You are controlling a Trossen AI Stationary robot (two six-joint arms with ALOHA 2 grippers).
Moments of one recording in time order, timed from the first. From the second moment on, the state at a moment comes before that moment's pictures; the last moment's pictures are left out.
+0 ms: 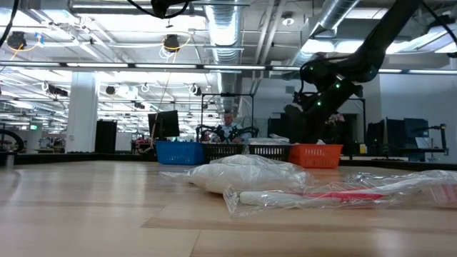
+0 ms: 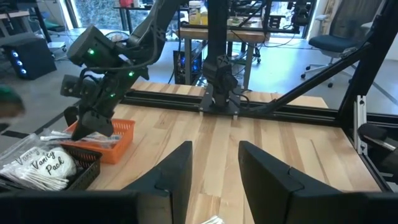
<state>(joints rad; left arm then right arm) -0.30 1.24 0.85 0.20 -0.52 -0.10 -0.73 1.61 0.72 0.20 0.04 0.17</state>
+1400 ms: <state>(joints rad) -0.30 1.68 1.26 0.02 -0.15 -0.17 -0.04 0.84 0.56 -0.07 -0.20 0.07</state>
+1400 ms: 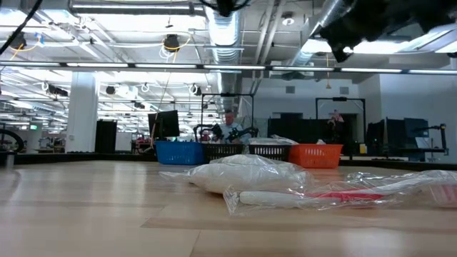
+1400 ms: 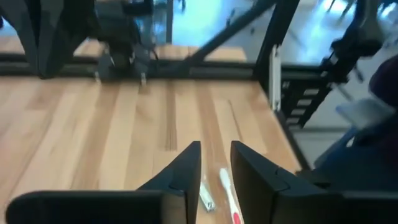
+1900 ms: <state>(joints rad) -0.25 1.83 1.46 -0.50 -0.31 -0.37 0.02 0.77 0.37 0.03 -0.10 0.07</state>
